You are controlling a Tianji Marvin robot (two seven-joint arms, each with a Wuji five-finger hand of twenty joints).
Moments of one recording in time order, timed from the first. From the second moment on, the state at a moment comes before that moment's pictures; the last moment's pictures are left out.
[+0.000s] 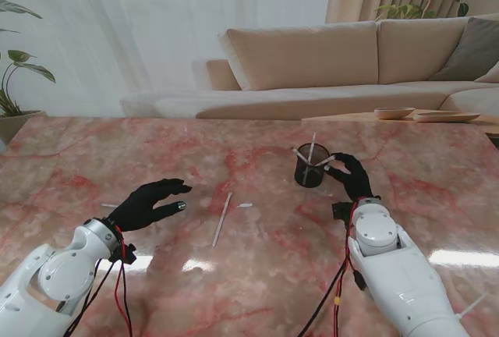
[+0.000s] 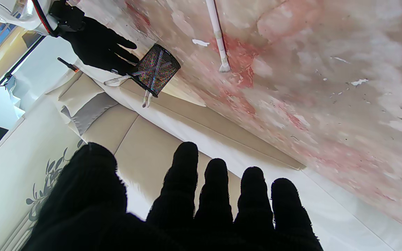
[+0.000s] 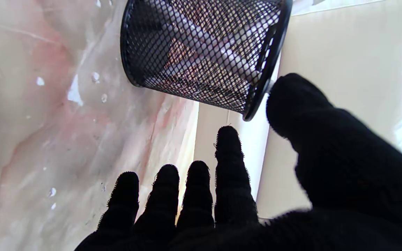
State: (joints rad) left arm 1.68 -1.07 -1.40 -1.62 0.49 -0.30 -0.16; right arm -1.30 -1.28 1.31 -1.03 0.10 -0.07 -0.24; left_hand 0.57 0.01 0.08 0.00 0.49 0.04 0.16 0.14 0.35 0.00 0.22 0.21 0.23 0.03 0.13 0.32 -0.01 -0.05 0.41 0.23; right_hand 0.48 -0.67 0.95 -0.15 0.50 -0.06 0.31 0.58 0.19 -0.11 0.30 0.48 0.15 -0.15 0.23 0.53 -0.08 -0.12 0.46 0.90
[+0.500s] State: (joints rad) left arm 1.67 -1.07 -1.40 -1.60 0.49 -0.32 -0.15; right arm -1.50 -1.22 1.38 -1.39 -0.32 0.15 -0.30; left_hand 0.57 0.01 0.08 0.00 0.49 0.04 0.16 0.14 0.35 0.00 0.22 0.21 0.23 0.03 0.13 0.32 -0.01 -0.05 0.41 0.23; right_hand 0.40 -0.60 0.64 -0.09 0.43 -0.01 0.22 0.51 0.24 -0.10 0.29 0.48 0.17 -0.11 0.36 0.53 -0.02 -0.09 0.48 0.91
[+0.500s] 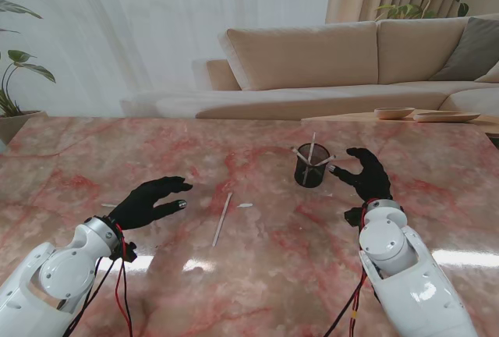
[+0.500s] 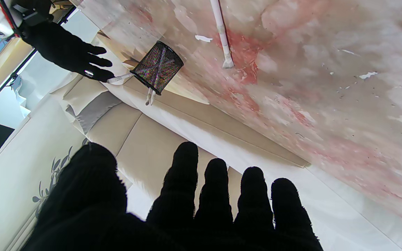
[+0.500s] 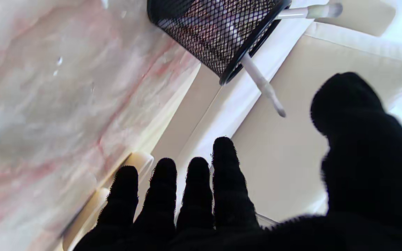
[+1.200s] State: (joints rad) left arm 1.66 -1.07 -1.39 -1.59 0.50 -0.35 -0.13; right arm -1.66 -1.16 1.30 -1.68 -0.69 0.24 -0.34; left_hand 0.57 0.01 0.08 0.00 0.49 0.04 0.16 0.14 0.35 0.00 0.22 0.21 0.23 0.03 0.13 0.32 -0.01 -0.05 0.41 0.23; right_hand 0.27 -0.63 0.73 -0.06 0.64 -0.02 0.36 0.51 0.67 -0.08 0.33 0.44 0.64 -0.06 0.47 0.56 0.30 0.00 0.89 0.86
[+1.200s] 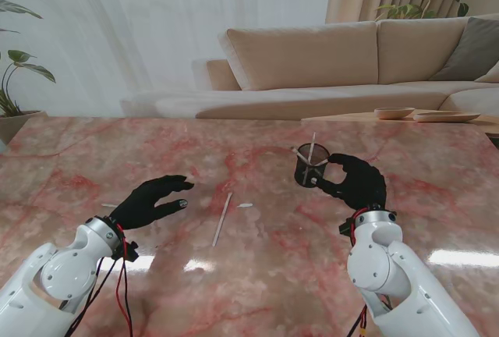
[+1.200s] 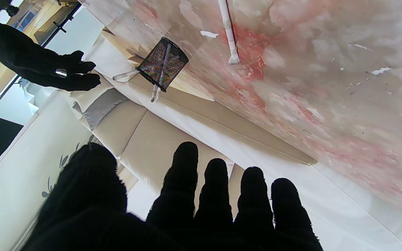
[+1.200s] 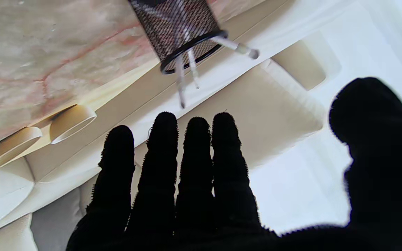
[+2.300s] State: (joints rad) left arm 1.72 -1.07 -1.48 -1.64 0.51 -0.39 -0.13; right arm -1.27 -1.19 0.58 -1.40 -0.80 0.51 -0.27; left_hand 0.57 0.01 0.08 0.00 0.49 0.04 0.16 0.14 0.35 0.00 0.22 0.21 0.23 0.03 0.13 0.32 -0.01 -0.05 0.41 0.23; right_hand 0.16 -0.64 0.80 -0.06 0.83 -0.09 0.49 0.67 0.83 -0.08 0.50 0.64 0.74 -0.07 0.77 0.72 0.35 0.00 1.19 0.82
